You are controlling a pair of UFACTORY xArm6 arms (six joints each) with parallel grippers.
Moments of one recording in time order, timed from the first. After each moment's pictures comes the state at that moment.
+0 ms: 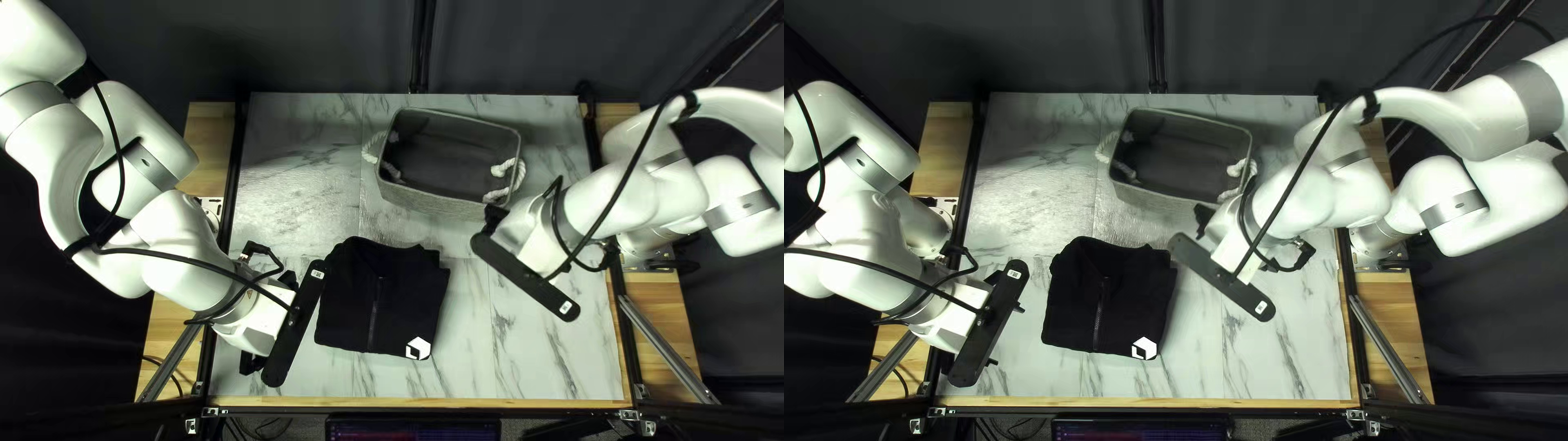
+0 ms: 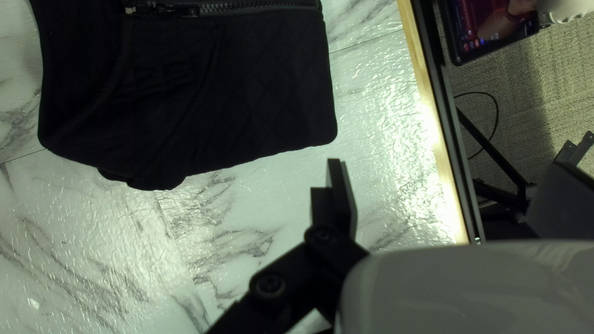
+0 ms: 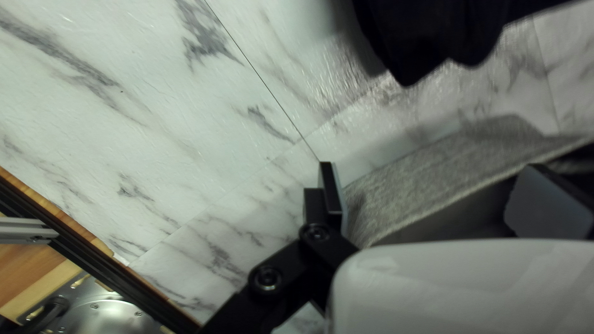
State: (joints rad) left arm -0.71 -0.56 -0.57 0.04 0.77 -0.45; right arm 0.34 -0.38 -0.80 -0.11 0.98 -0.66
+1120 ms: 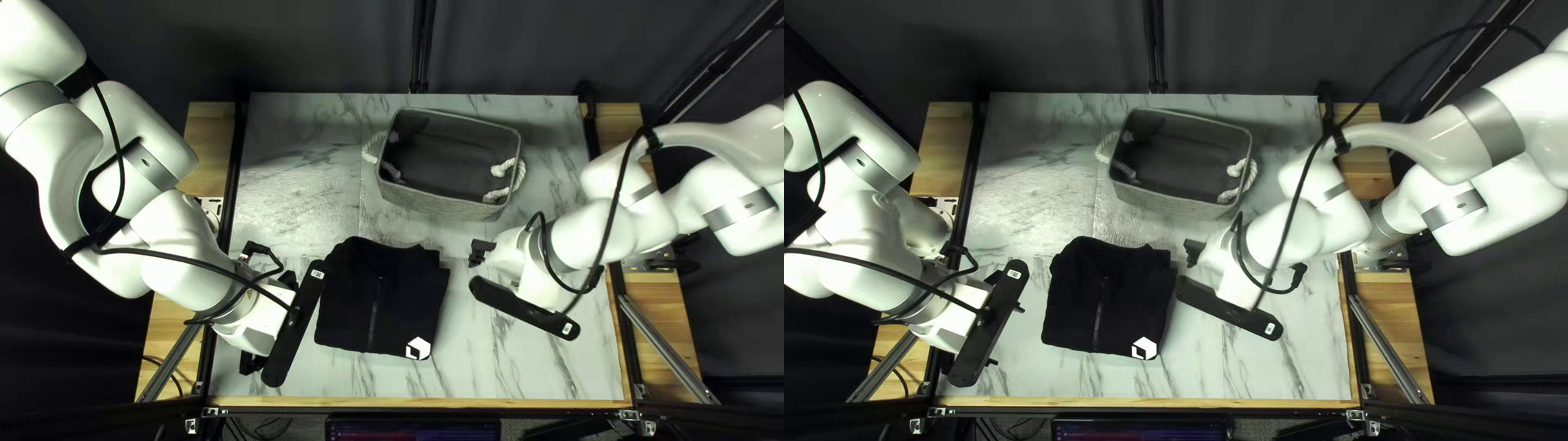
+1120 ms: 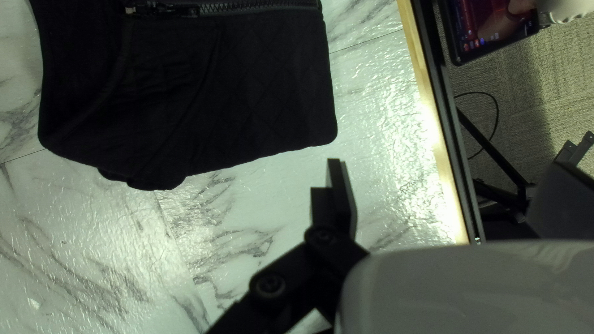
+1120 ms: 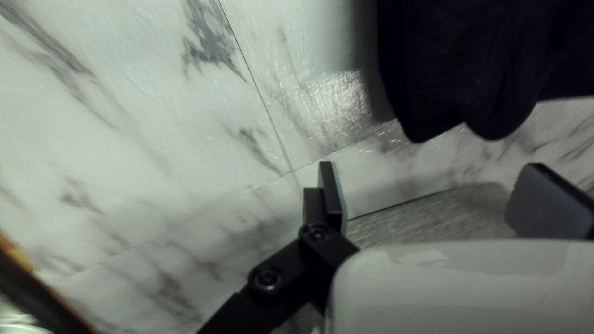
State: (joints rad) left arm -0.71 -0.56 -0.57 0.04 0.77 -0.45; right arm 0.42 -0.29 -0.62 -0.35 0.67 -0.73
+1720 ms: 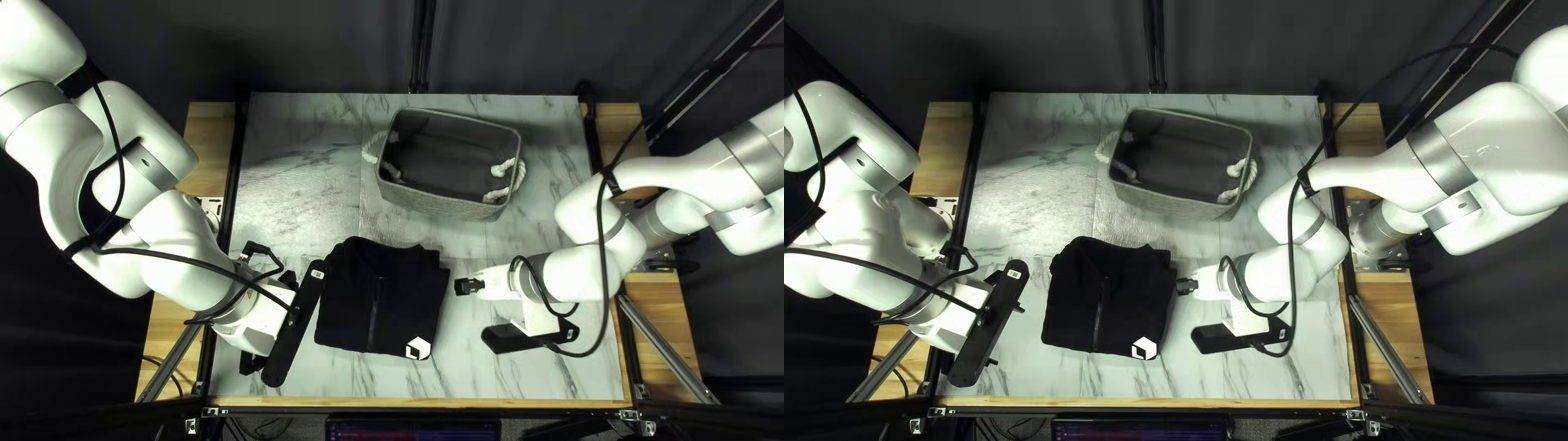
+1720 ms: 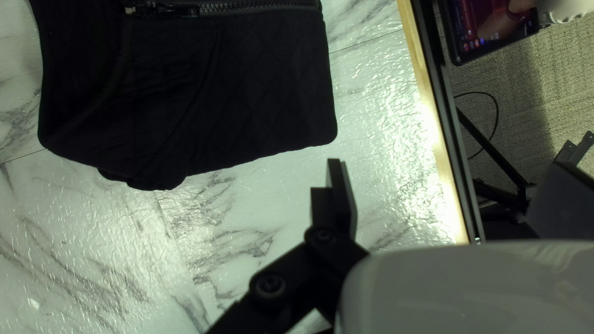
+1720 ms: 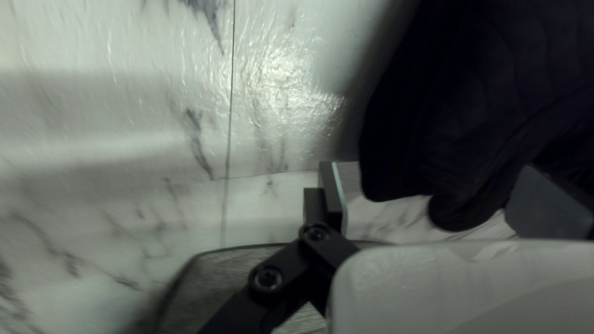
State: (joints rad) left arm -0.71 -0.56 -0.57 0.04 0.77 -0.45; right arm 0.43 -0.17 -0.60 -0.60 0.49 -0.94
